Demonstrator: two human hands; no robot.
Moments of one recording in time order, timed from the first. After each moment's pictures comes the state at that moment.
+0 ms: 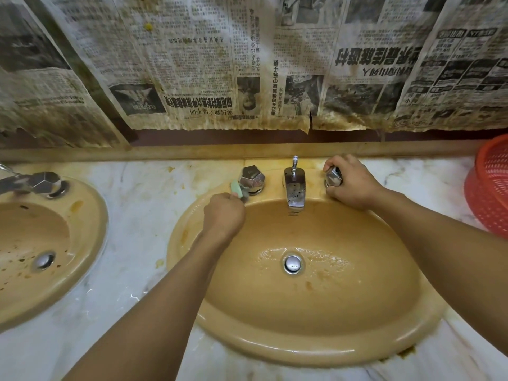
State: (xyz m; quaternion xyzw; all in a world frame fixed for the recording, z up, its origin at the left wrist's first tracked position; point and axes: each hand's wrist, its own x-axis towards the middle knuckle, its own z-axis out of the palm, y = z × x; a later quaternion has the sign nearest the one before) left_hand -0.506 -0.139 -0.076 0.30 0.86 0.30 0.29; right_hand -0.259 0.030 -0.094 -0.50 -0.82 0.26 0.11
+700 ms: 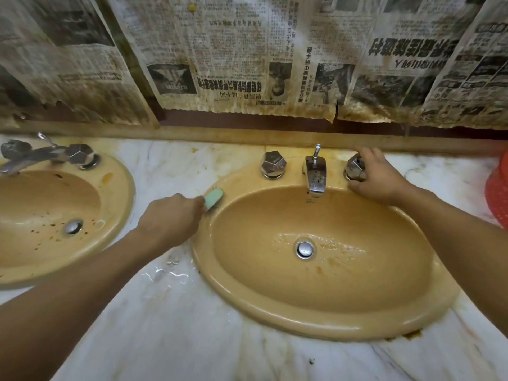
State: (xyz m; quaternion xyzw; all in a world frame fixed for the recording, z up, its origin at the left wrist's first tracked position) left_hand -0.605 -0.245 -0.044 0.60 0.79 -0.16 0.02; right_hand -0.256 0.010 -0.076 -0.51 -0.82 0.25 0.08
